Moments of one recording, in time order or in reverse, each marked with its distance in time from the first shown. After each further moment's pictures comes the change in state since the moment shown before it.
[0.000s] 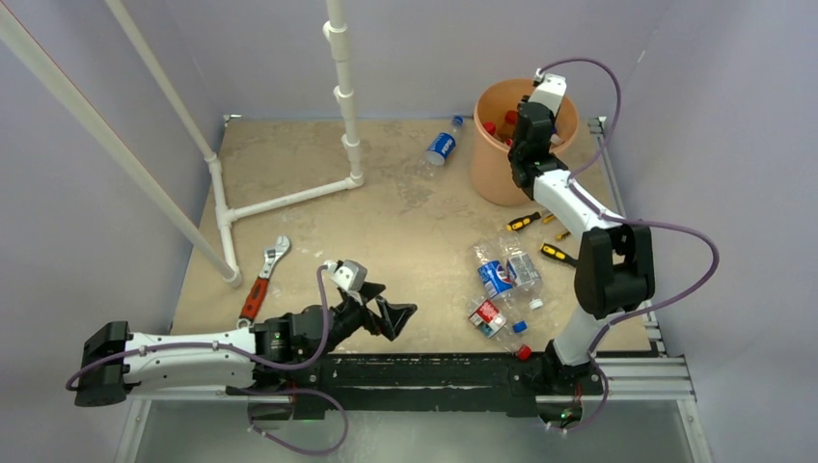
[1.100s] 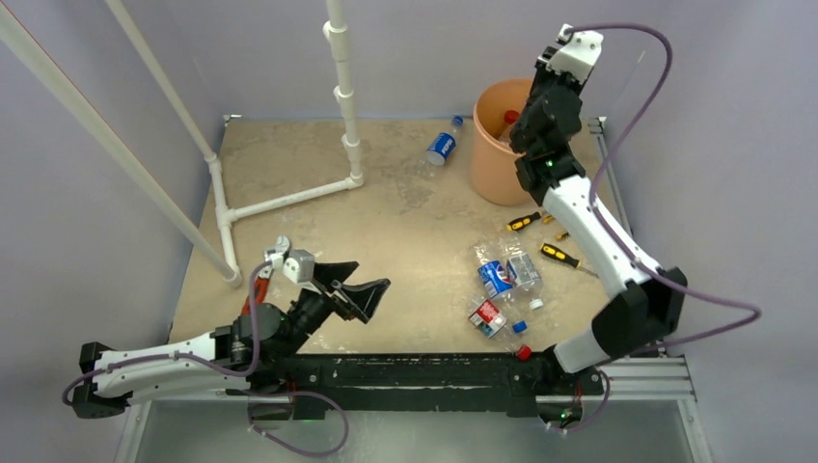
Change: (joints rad) left arm 0.000 -0.336 0.077 -0.124 -0.135 0.102; right arm 0.192 -0.290 0.126 0.199 0.269 -0.327
